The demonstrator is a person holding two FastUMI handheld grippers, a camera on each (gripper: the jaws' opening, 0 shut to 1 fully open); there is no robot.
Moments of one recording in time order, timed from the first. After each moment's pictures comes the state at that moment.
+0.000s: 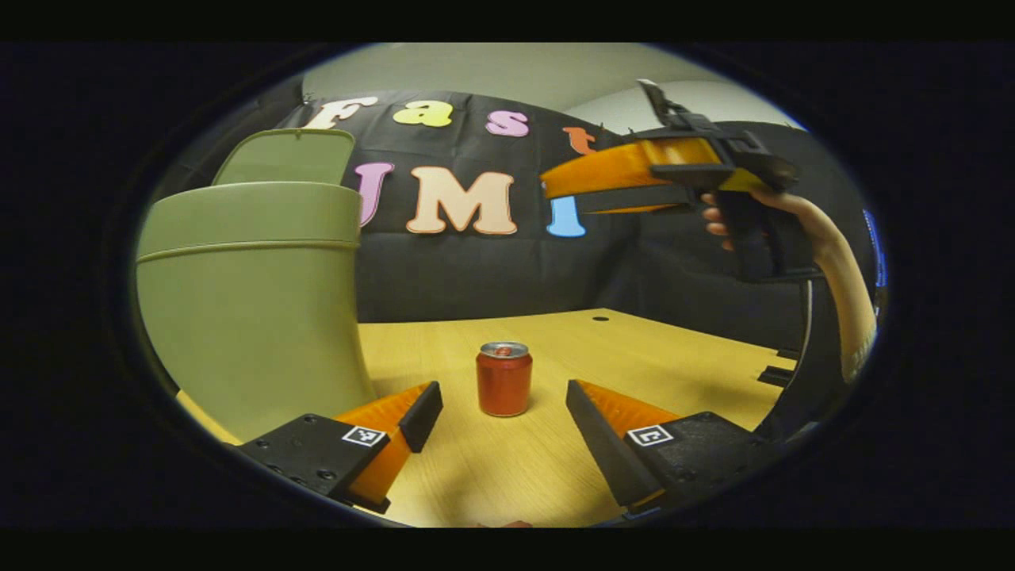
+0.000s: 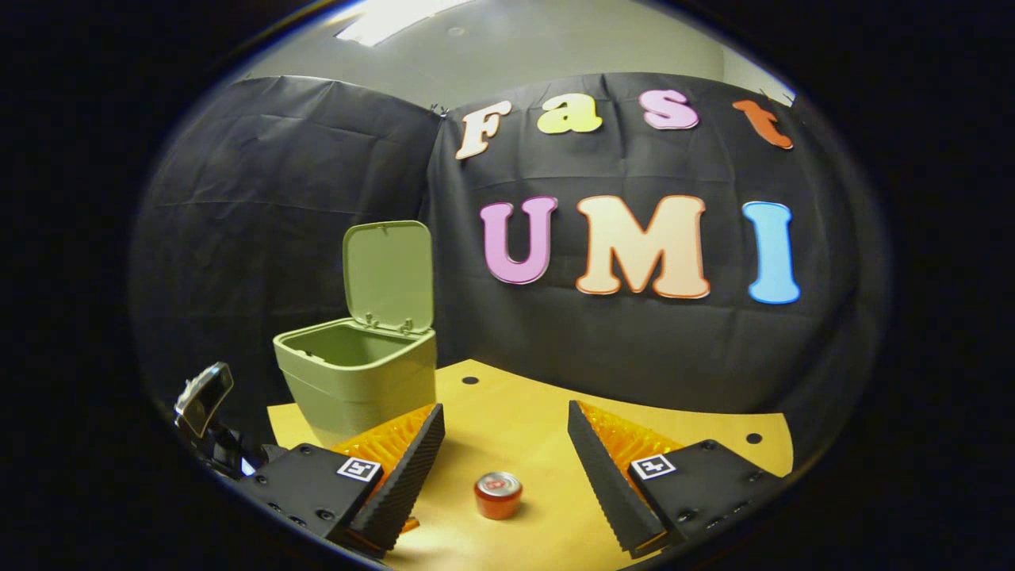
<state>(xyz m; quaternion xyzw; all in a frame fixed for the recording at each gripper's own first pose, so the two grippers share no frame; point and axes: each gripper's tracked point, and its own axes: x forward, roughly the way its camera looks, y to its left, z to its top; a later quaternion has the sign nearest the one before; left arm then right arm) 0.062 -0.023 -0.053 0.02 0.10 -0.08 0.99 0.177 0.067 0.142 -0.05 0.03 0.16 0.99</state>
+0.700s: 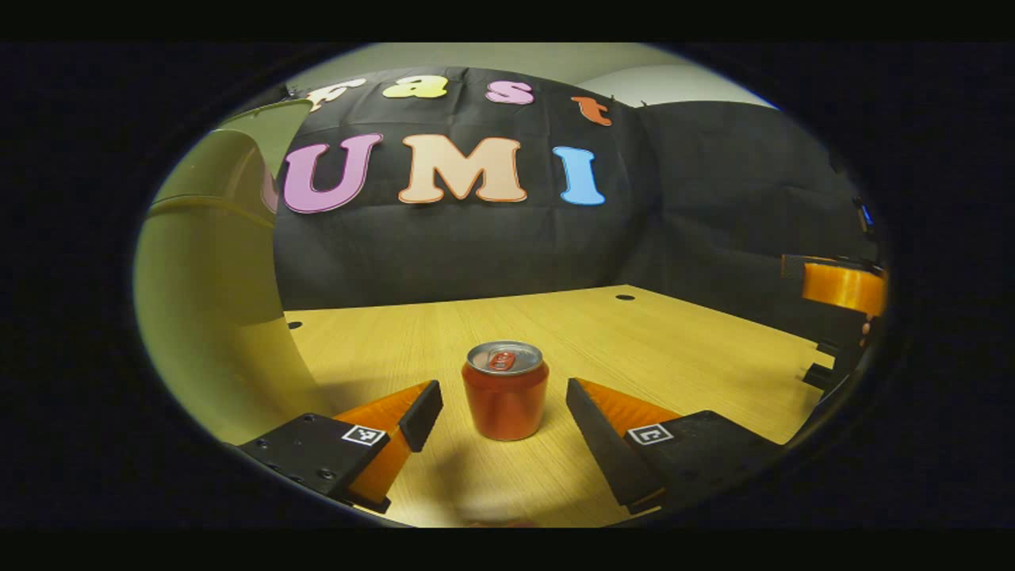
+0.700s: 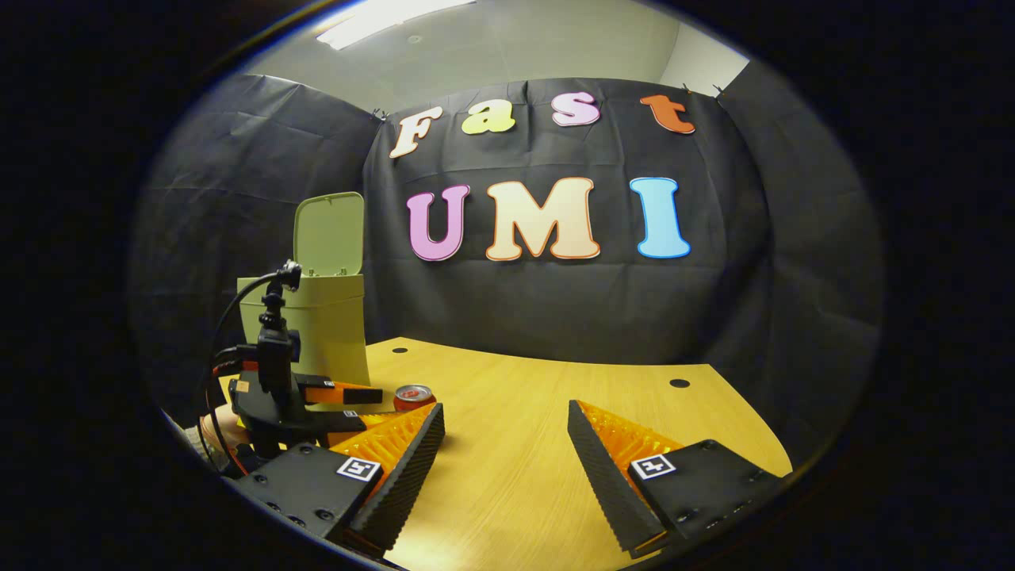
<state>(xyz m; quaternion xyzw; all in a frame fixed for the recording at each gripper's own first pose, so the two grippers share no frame) 0.142 -0.024 -0.090 0.04 0.15 -0.05 0.99 0.098 -0.037 0.027 -0.01 0.03 0.04 1.00</state>
